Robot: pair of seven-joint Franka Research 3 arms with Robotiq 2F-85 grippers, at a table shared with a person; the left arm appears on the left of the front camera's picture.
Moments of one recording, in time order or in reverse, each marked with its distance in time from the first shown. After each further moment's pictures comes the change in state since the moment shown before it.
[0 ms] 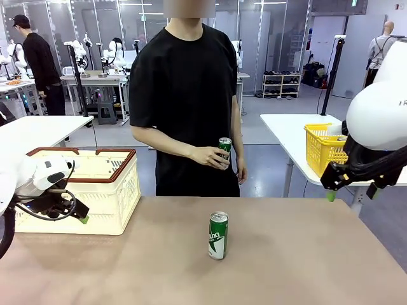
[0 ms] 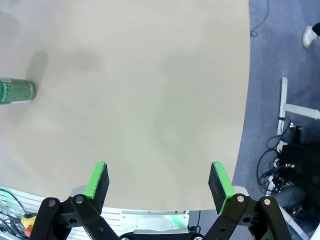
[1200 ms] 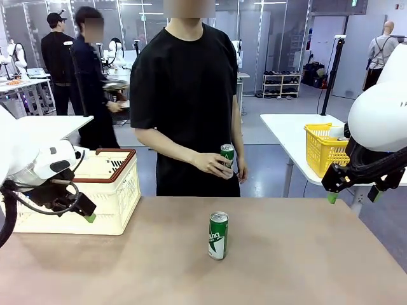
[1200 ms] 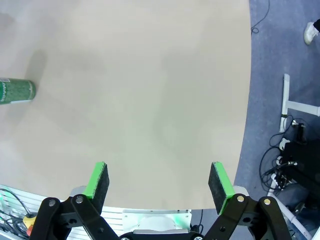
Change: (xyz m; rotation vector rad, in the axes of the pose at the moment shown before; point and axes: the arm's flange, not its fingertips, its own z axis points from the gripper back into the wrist) left arm -0.005 -0.062 0.069 -0.031 0.058 -0.106; right arm -0.001 0.001 -0.003 0.008 0.006 -0.007
